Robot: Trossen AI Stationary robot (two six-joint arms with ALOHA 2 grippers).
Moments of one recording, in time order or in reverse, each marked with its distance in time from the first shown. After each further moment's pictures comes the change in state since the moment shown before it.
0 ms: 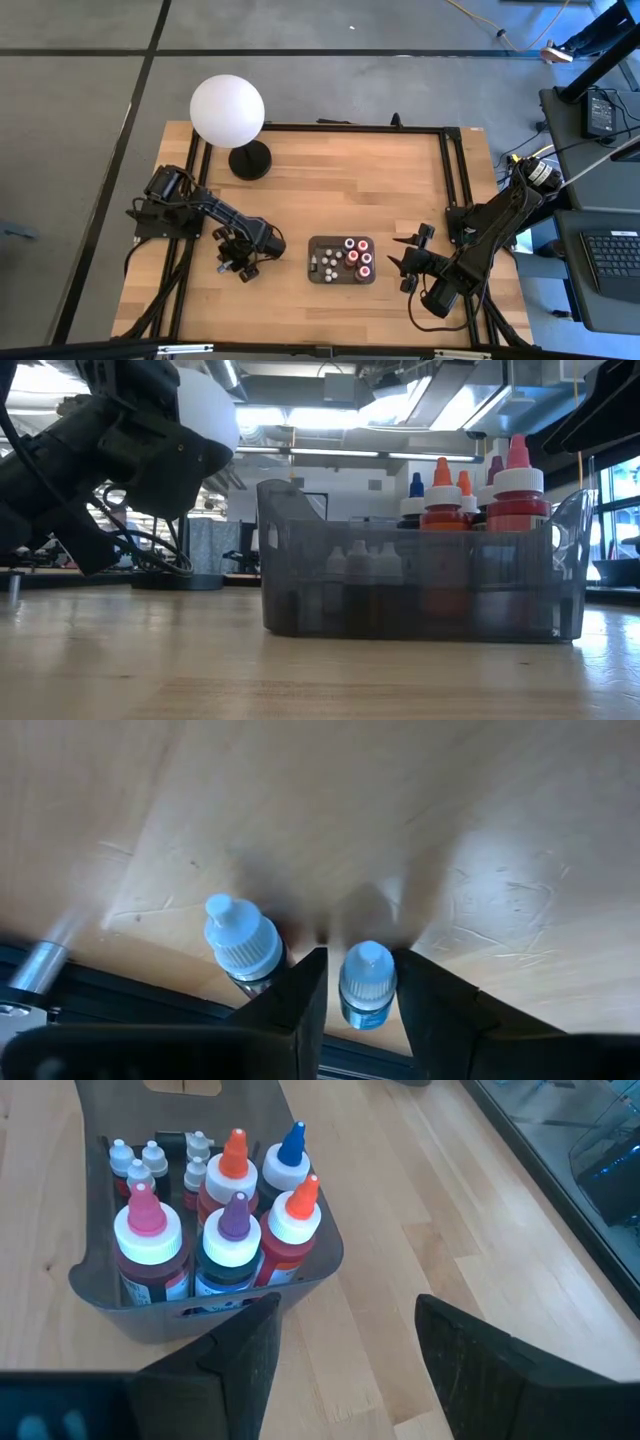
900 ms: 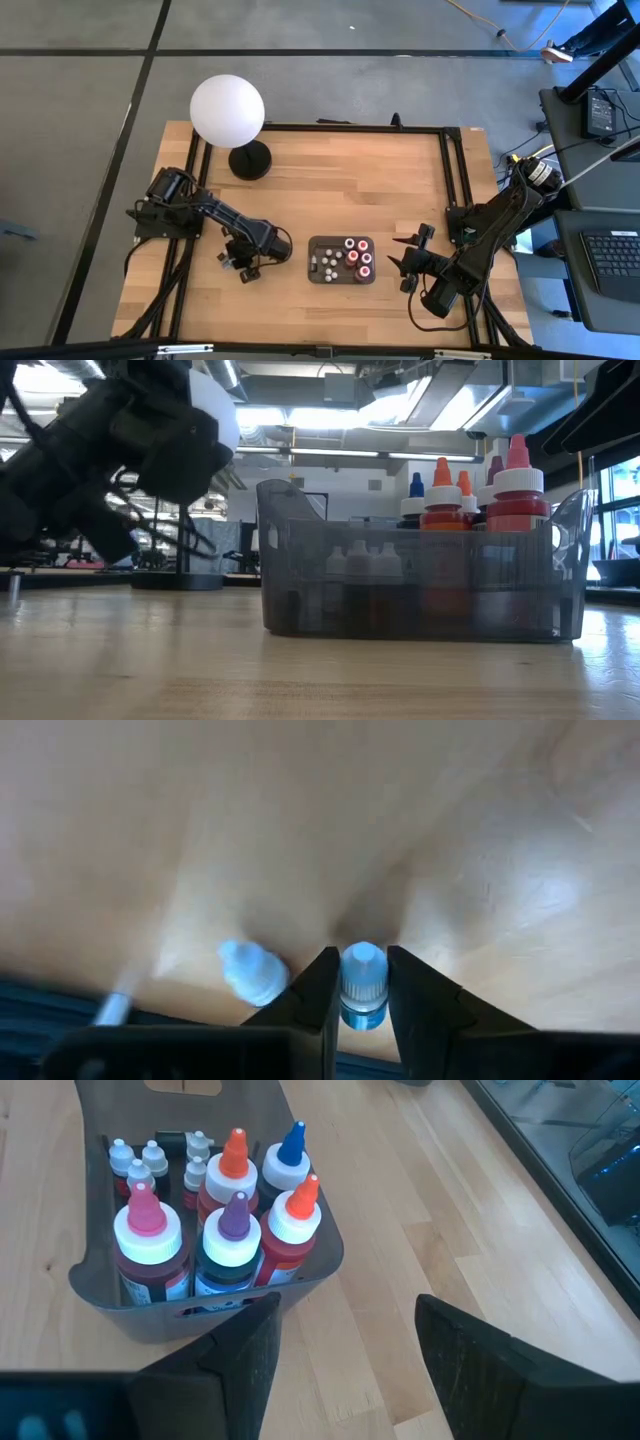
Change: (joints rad) left arm -0.018 0.003 0.092 -0.087 -0.081 0.162; right arm 0.000 0.000 0.000 0.000 -0.001 0.000
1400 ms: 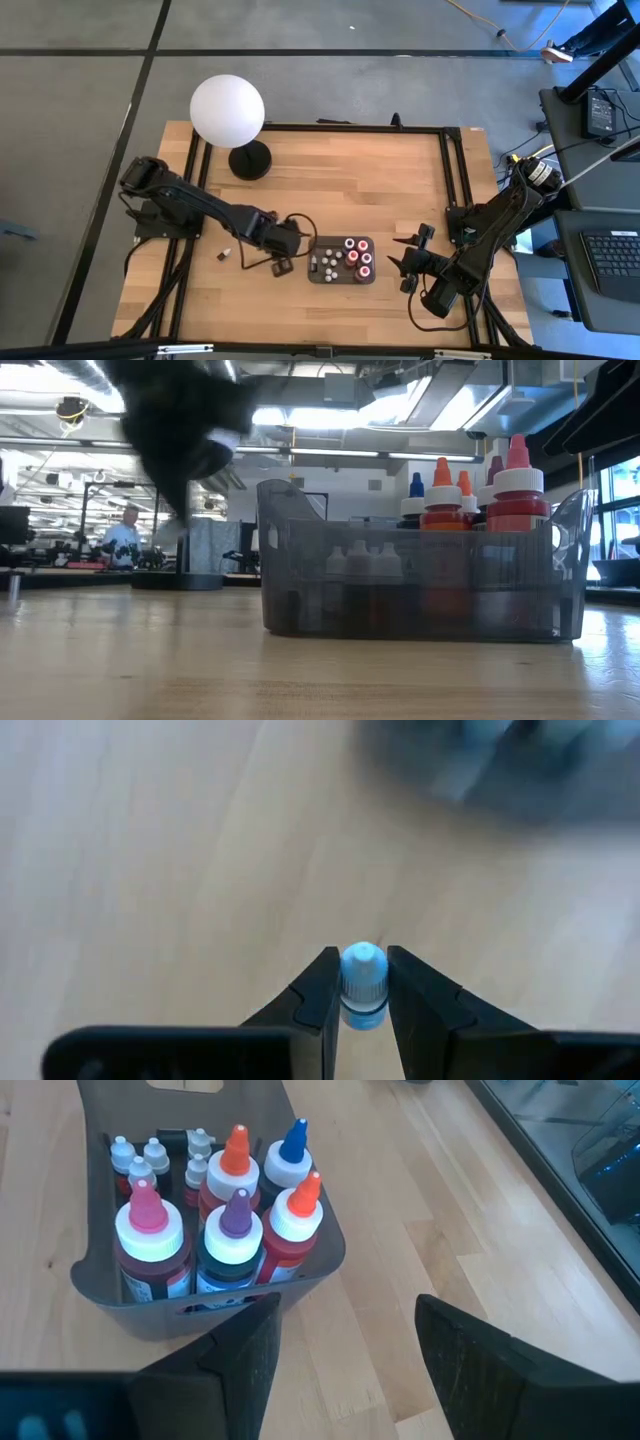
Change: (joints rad) left arm -0.001 -0.228 0.120 0.342 -0.477 0.054; right arm 0.000 0.000 0.000 0.000 -0.007 0.000
